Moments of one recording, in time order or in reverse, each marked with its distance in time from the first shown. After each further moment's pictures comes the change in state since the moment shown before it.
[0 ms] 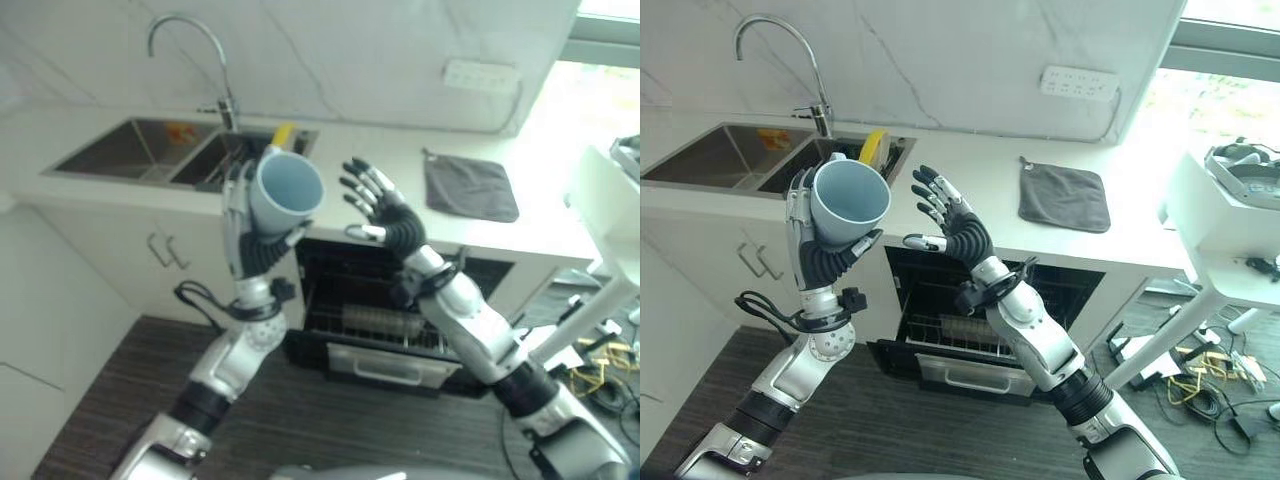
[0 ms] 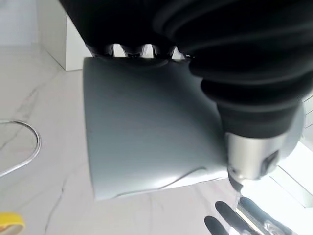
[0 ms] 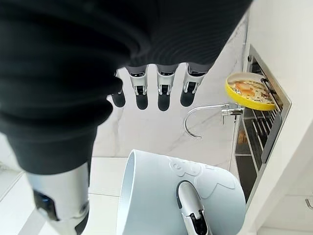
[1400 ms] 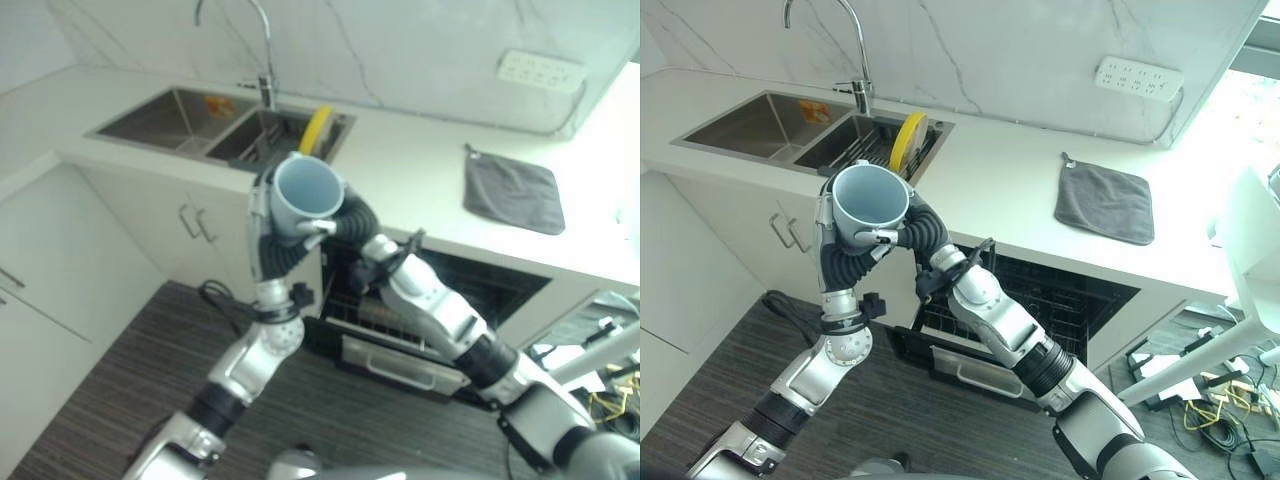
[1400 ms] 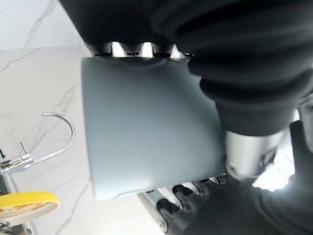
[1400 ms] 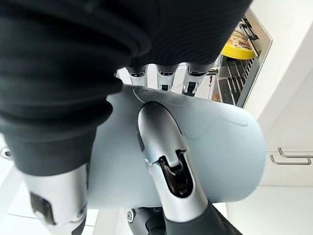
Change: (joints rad) left arm -0.015 -0.047 -0.081 0.002 -0.087 -0.025 -0.045; right arm -0.177 0.110 0.119 0.143 -0.039 0.075 -0.066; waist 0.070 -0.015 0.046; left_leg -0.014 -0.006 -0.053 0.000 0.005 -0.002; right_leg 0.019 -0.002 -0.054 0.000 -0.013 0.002
